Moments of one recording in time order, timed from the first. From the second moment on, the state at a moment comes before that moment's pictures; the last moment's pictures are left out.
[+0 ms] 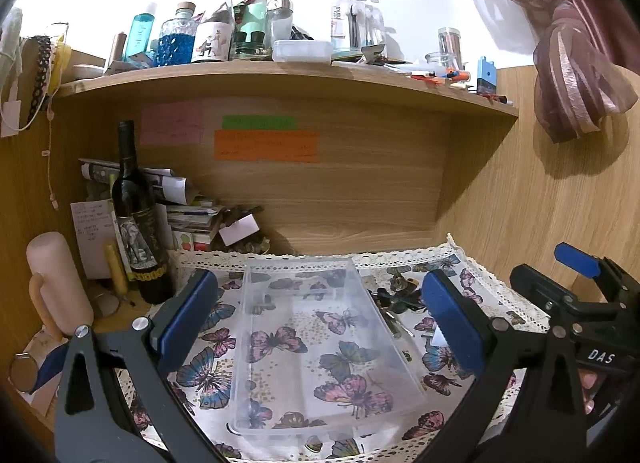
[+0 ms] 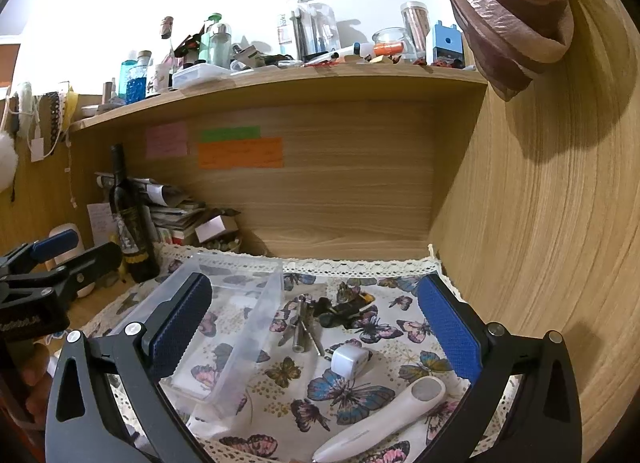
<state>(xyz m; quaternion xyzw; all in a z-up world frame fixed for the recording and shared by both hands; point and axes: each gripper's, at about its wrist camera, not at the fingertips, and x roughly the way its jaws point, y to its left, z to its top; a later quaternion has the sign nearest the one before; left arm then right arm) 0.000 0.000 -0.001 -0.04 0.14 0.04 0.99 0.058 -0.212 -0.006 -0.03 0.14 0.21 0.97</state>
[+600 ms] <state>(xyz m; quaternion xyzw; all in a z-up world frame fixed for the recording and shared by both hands) 0.000 -0.002 0.001 -0.02 0.13 0.04 0.99 0.059 -0.211 -0.004 -0.04 0.13 0.21 0.97</state>
